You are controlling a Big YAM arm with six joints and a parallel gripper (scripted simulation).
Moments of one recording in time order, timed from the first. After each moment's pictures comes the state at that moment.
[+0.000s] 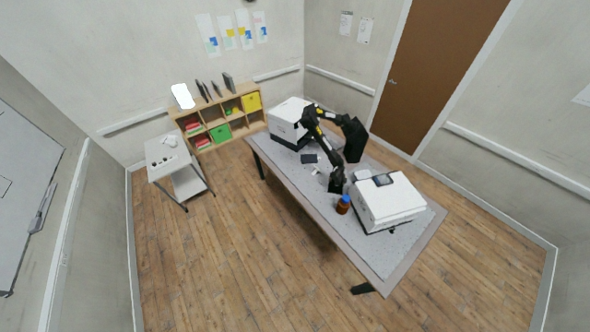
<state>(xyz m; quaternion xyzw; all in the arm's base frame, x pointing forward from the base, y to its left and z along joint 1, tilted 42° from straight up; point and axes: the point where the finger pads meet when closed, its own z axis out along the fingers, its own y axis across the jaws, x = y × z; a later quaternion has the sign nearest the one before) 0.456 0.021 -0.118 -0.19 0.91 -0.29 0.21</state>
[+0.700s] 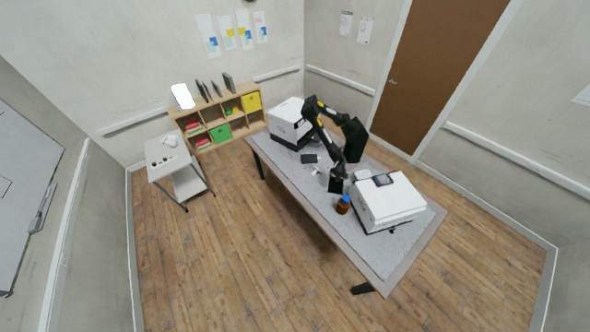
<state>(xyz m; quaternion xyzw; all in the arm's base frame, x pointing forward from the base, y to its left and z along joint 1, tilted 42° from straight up) 0.426 0.038 -0.080 -0.19 0.92 -0.30 0.20</state>
